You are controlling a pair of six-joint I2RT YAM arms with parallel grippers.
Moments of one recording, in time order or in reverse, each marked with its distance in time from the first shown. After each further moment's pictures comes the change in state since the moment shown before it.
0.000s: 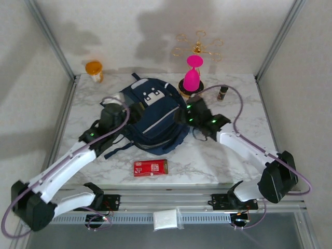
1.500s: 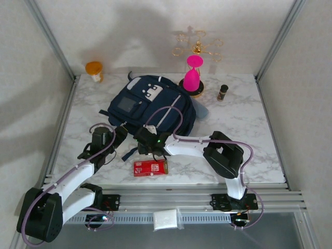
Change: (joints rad) left arm 0.282 -0.045 -0.503 0.252 0.235 -0.254; right arm 0.374 0.546 0.174 0.117 0.089 0.143
